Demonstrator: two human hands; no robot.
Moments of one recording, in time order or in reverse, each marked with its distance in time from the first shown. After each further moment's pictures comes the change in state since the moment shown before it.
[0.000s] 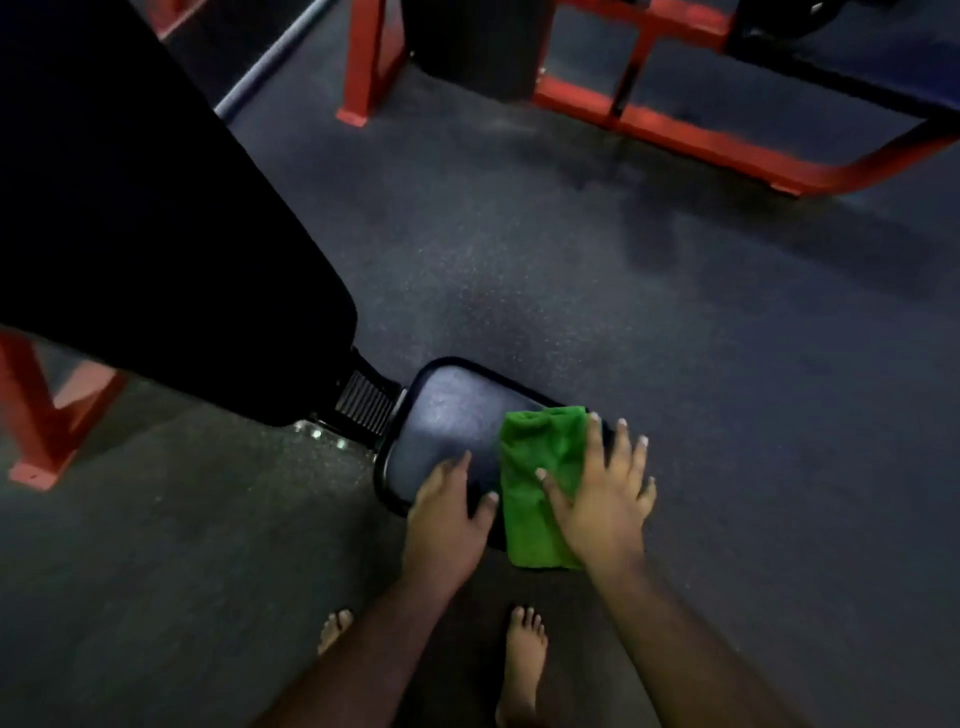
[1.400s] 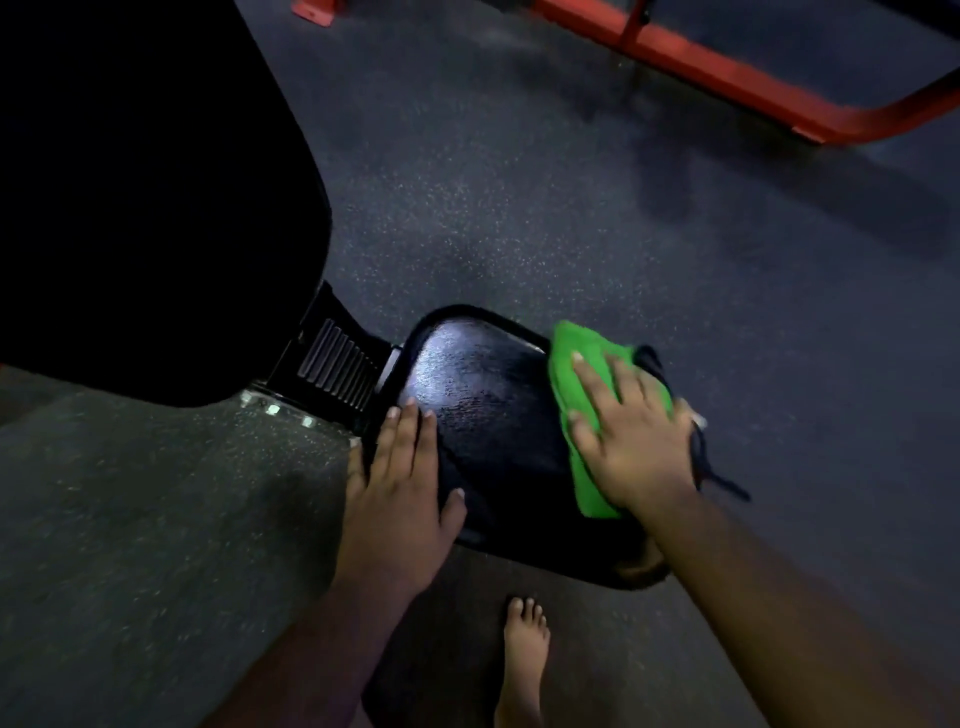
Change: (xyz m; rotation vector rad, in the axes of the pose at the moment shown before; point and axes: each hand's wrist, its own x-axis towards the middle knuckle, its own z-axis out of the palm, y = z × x) left_hand 0.065 -0.110 0.018 0.569 0.117 0.233; right_hand 0.097 0.015 0.076 -0.364 -0.031 -0.226
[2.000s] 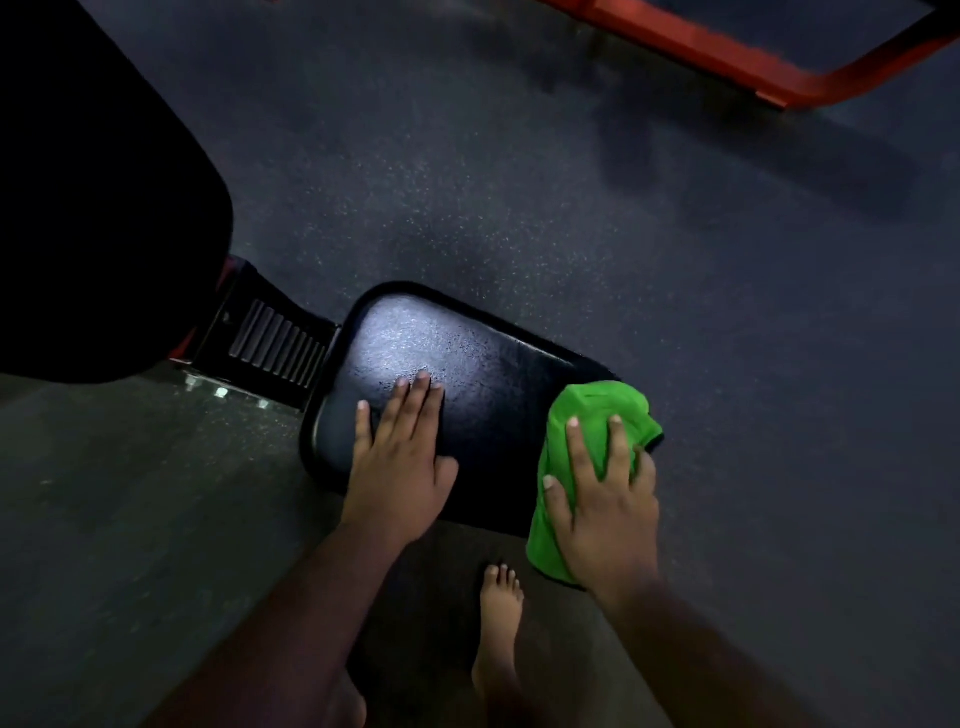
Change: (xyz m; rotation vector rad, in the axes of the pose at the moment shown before) left_hand 0.014 0.051 0.010 -0.064 -0.063 0.118; right_hand -0.117 0.031 0.026 0.162 -0.020 0.185
